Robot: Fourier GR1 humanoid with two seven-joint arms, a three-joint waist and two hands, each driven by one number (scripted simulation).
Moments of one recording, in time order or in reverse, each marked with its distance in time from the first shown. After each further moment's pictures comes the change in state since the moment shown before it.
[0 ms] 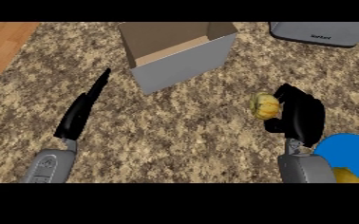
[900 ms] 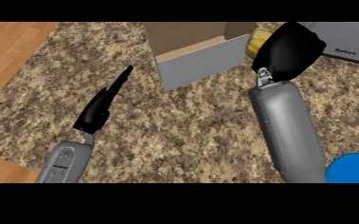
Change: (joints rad) left arm -0.069 -0.039 -0.079 0.021 -0.025 -0.037 0.014; right arm -0.570 0.013 0.011 0.203 0.300 0.242 0.617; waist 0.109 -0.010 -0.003
